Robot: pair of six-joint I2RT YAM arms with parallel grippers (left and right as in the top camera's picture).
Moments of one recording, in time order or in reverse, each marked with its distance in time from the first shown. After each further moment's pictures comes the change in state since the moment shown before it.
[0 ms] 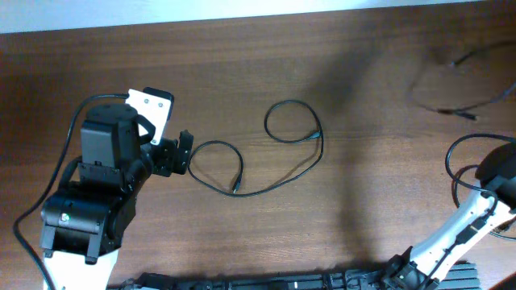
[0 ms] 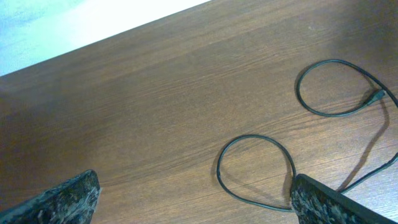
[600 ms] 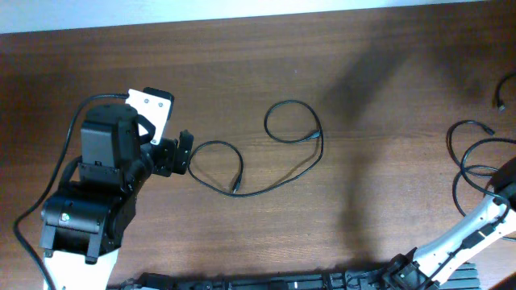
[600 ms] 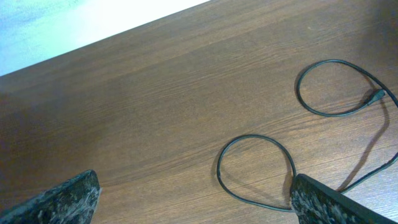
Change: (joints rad) left arm 0.000 0.000 0.000 0.000 0.000 0.000; right arm -0.117 0.000 0.000 -0.157 -0.049 -0.310
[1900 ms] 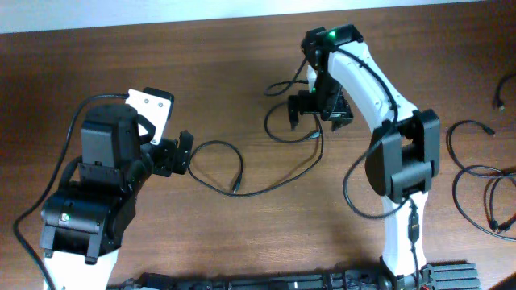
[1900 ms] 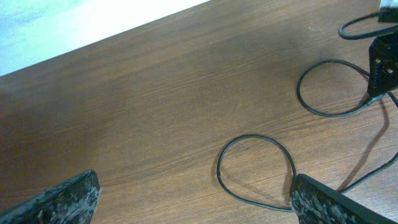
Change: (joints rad) left arm 0.000 0.000 0.000 0.000 0.000 0.000; right arm 1.130 -0.099 -0.522 0.020 -0.106 0.038
